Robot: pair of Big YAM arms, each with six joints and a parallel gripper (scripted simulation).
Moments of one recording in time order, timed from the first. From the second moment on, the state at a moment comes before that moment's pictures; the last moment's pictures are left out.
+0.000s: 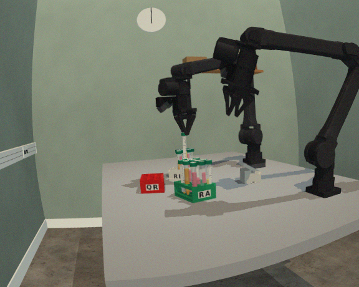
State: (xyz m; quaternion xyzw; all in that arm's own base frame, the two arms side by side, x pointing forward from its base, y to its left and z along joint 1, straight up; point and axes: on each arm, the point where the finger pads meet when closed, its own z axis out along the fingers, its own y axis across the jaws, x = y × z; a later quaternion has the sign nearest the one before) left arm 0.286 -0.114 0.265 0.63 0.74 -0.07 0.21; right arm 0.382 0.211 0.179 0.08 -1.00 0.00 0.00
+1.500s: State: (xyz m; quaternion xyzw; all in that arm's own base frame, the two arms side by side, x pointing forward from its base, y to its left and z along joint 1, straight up) left arm 0.286 -0.114 0.265 0.63 0.74 -0.07 0.21; right arm 0.364 0.142 0.172 0.07 -1.00 0.00 0.00
